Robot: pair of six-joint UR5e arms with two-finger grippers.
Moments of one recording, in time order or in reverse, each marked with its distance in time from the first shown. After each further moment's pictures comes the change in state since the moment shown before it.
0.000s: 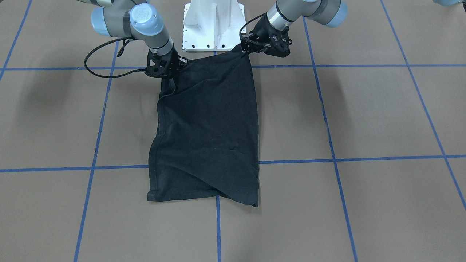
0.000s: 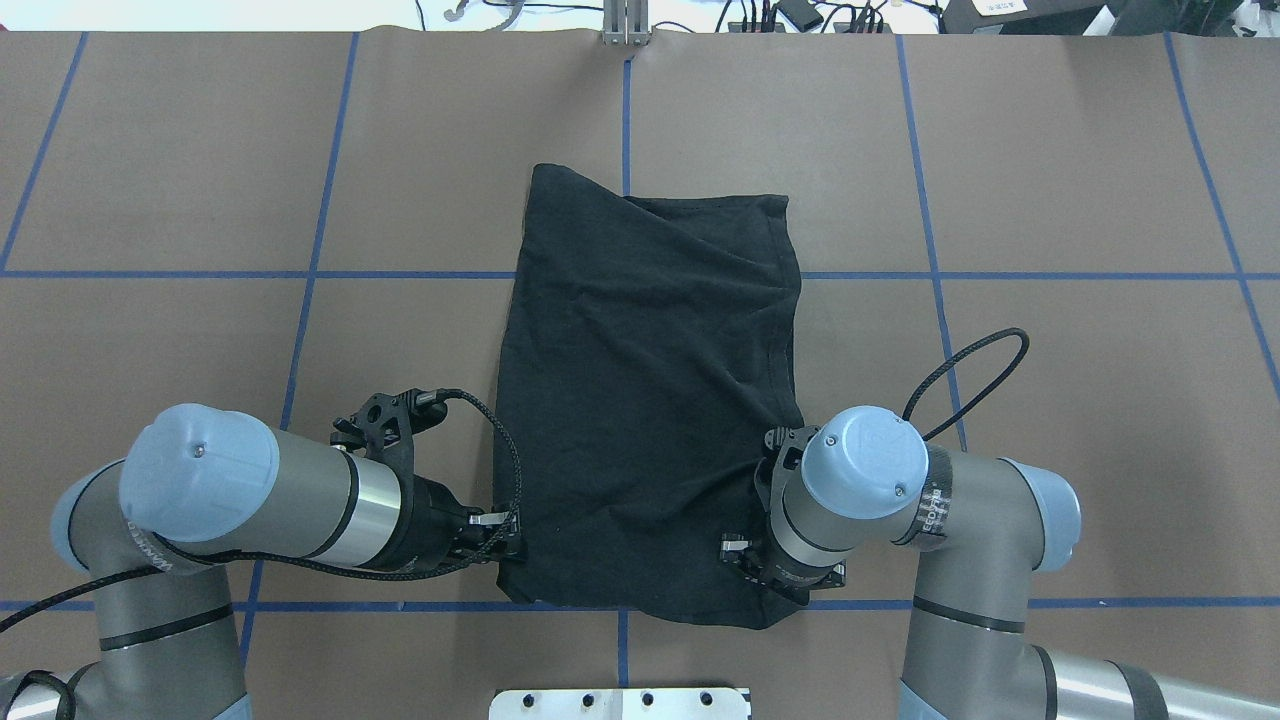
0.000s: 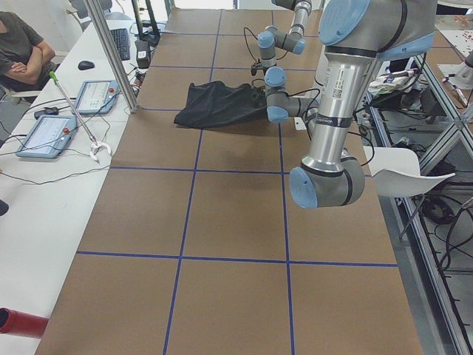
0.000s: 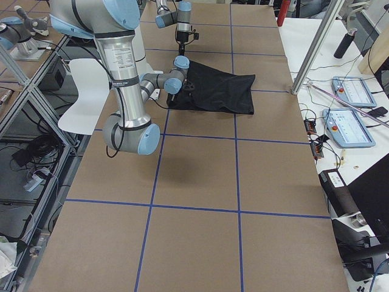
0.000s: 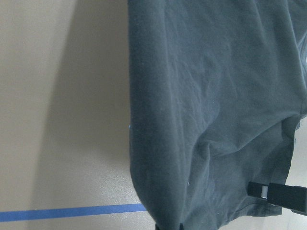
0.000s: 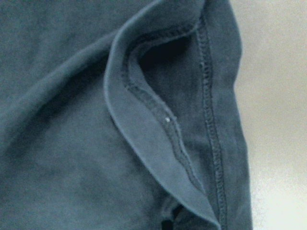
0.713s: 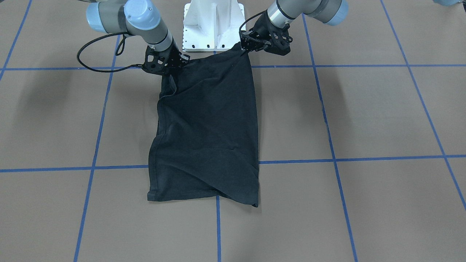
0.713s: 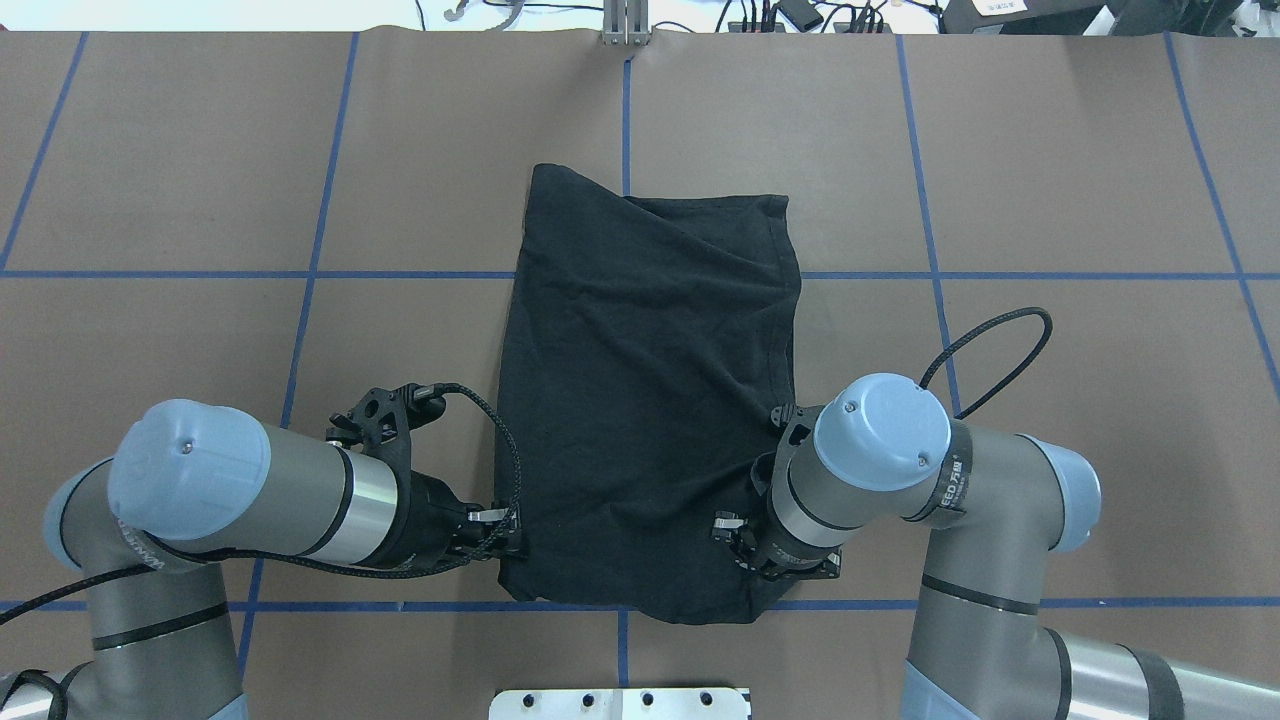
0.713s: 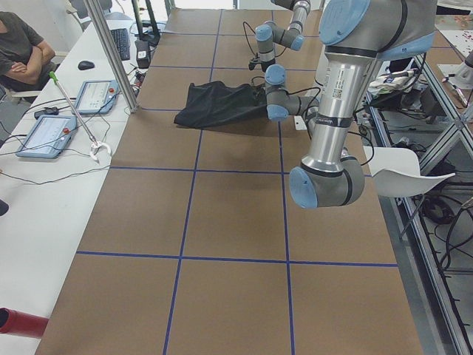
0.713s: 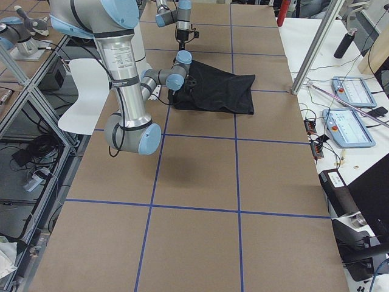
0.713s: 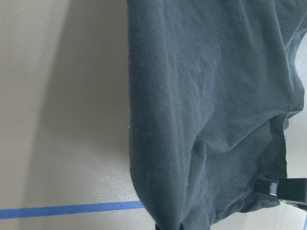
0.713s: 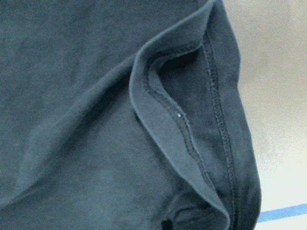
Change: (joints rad) left arm -0.005 -0.002 -0.016 0.004 0.000 0.000; right arm 0.041 0.006 0.054 0.000 0.070 0.059
